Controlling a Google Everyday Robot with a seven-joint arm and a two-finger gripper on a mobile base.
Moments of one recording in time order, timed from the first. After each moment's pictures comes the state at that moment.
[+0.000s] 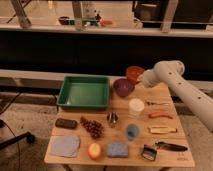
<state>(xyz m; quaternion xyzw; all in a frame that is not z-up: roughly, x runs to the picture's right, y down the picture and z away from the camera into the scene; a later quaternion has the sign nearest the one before) 0.202 -0.038 0.841 -0.09 -0.15 0.03 0.98</state>
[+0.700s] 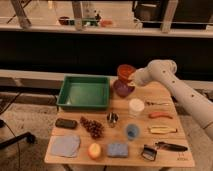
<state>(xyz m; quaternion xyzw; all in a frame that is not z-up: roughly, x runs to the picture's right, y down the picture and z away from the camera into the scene) 0.155 -0.046 0.844 -0.09 -0.20 0.01 0.98</state>
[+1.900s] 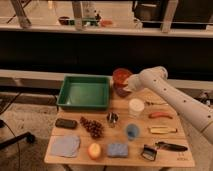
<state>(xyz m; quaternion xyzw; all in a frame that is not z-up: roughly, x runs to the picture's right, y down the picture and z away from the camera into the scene) 0.136 -0.019 0.867 -0.06 -0.17 -0.01 0.98</state>
